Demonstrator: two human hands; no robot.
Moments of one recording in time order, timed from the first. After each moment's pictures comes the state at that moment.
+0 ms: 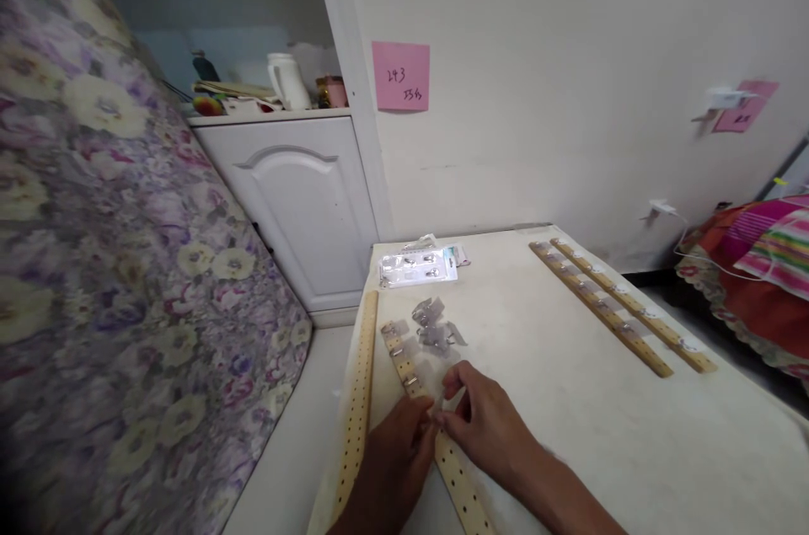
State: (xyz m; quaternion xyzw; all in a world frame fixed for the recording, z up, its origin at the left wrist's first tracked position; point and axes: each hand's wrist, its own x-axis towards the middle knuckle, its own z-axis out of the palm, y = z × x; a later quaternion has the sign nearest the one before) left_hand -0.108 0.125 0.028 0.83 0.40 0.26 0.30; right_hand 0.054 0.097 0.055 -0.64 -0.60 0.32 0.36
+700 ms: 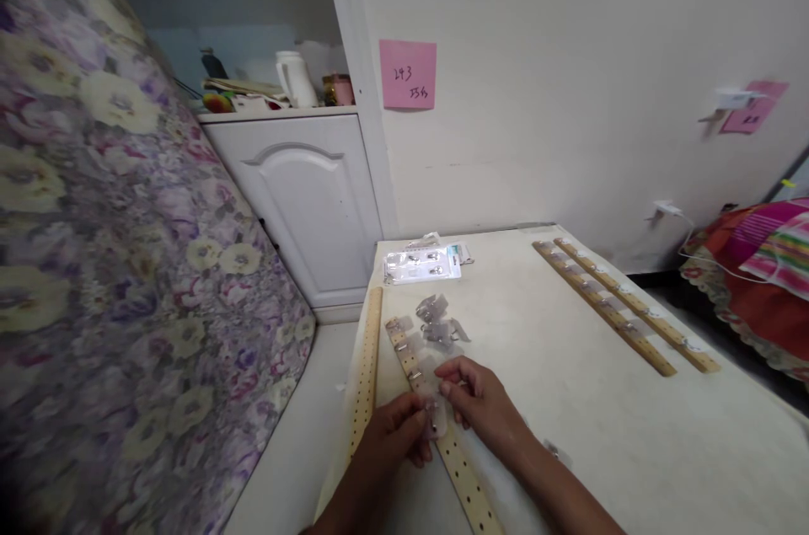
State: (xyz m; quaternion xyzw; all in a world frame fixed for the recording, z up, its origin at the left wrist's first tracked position) left_hand -0.114 0.139 0.027 0.57 0.38 0.28 0.68; right_hand 0.053 0.111 0.032 -0.54 -0.49 0.50 0.47
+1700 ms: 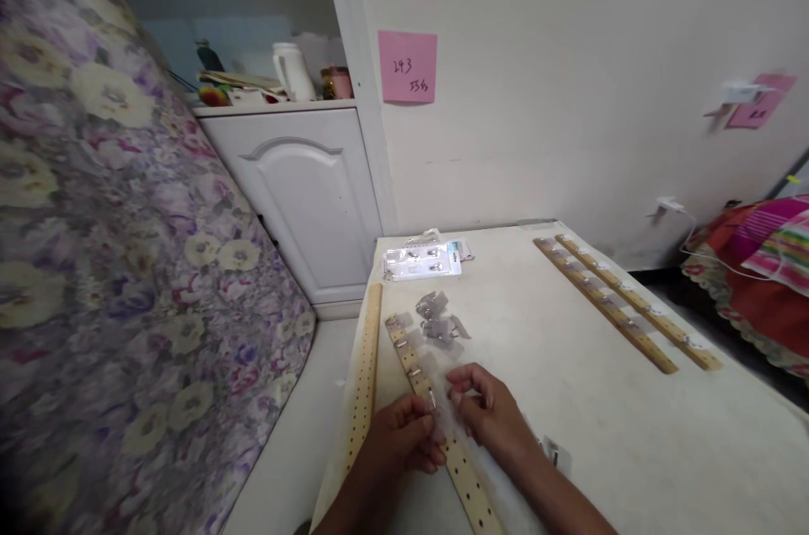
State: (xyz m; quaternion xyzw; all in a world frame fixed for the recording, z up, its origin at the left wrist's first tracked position) left_hand -0.104 0.135 0.023 0.44 0.44 0.25 0.74; right_hand 0.053 0.096 0.021 -0.58 -0.44 0.49 0.48
